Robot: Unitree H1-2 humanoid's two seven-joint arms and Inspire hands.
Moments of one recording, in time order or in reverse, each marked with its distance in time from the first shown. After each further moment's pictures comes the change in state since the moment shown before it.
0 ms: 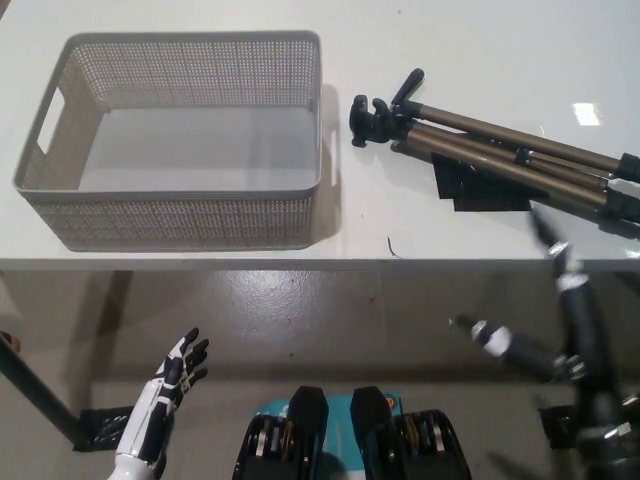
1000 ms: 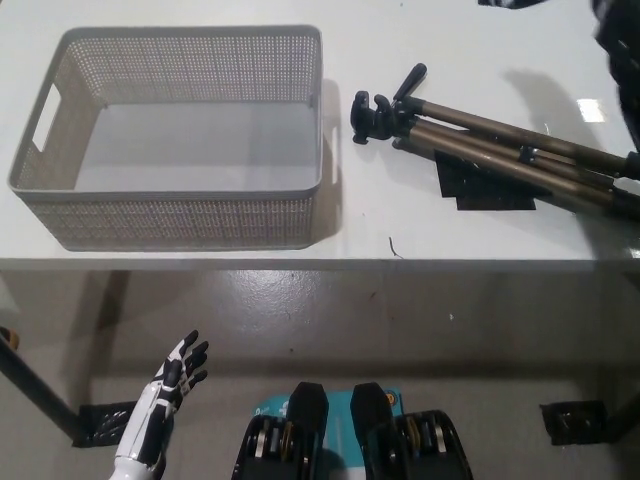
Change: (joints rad) left_arm 0.000 0.001 0.001 0.003 -0.007 -0.004 -0.002; right_arm -1.086 -0.249 0.292 0.810 -0.227 0.456 0.271
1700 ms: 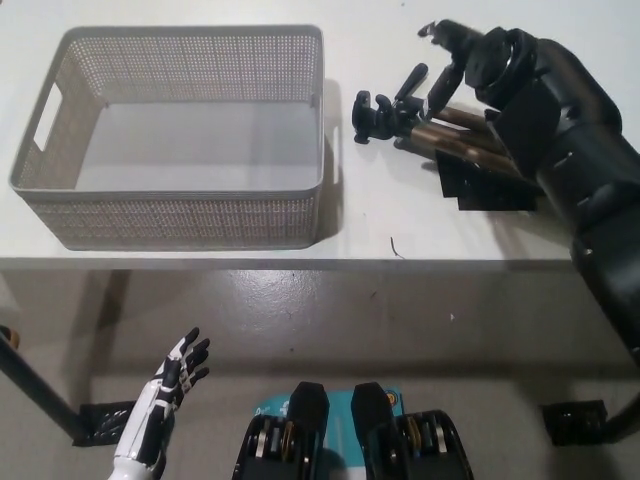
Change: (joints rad) left_arm 0.002 0.002 0.000 -0.004 -0.014 -0.025 -0.018; right_arm -0.199 0.245 0.074 0.727 0.016 0.037 0.060
